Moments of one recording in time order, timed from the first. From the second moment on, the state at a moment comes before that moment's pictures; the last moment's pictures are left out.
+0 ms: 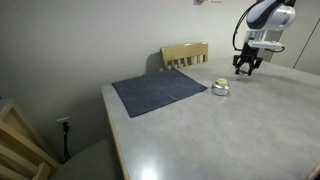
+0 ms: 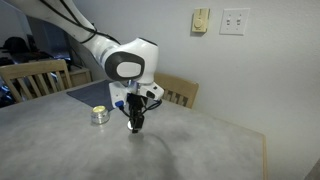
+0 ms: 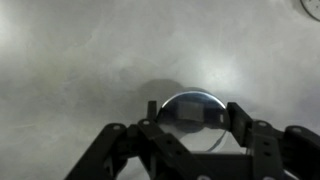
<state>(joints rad) -0.14 0.72 -0.06 -1.67 0.23 2.26 0.21</state>
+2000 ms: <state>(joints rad) -0.12 0.88 -0.04 -1.39 0.24 2.05 0.22</state>
